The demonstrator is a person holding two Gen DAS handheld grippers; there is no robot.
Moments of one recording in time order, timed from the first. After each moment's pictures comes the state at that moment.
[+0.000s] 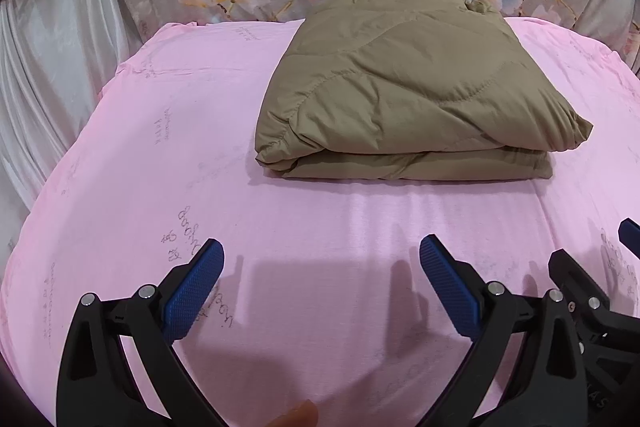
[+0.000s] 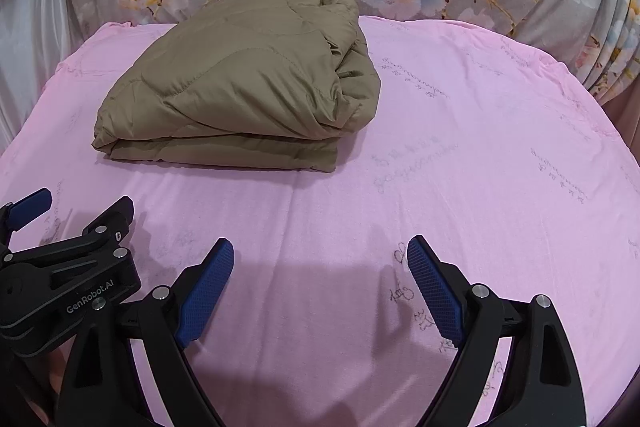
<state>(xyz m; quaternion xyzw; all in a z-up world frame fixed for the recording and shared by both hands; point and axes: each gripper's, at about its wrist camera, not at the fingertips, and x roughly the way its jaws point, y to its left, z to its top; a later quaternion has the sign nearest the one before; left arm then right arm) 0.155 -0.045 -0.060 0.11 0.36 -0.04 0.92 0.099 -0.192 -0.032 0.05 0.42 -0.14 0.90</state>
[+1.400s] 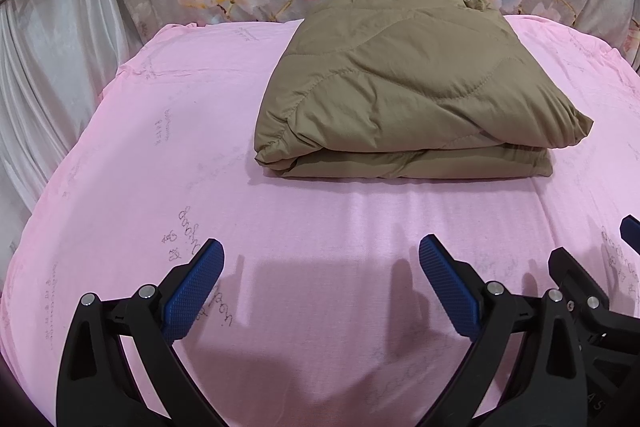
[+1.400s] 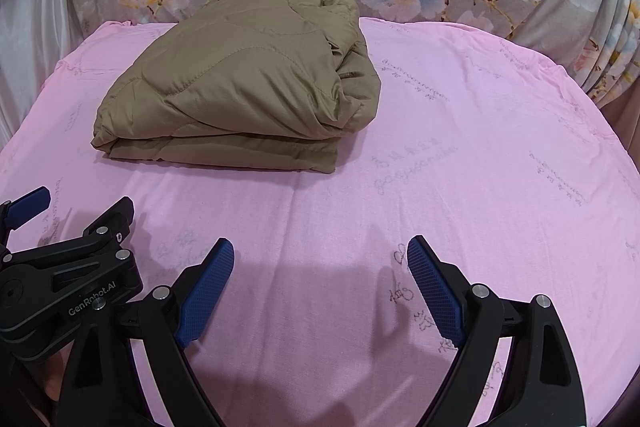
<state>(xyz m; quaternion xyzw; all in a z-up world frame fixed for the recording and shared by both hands) 0.154 -0.046 -0.059 0.12 0.37 -0.04 0.92 0.099 -0.194 -0.032 0.05 0.41 -0.13 0.90</state>
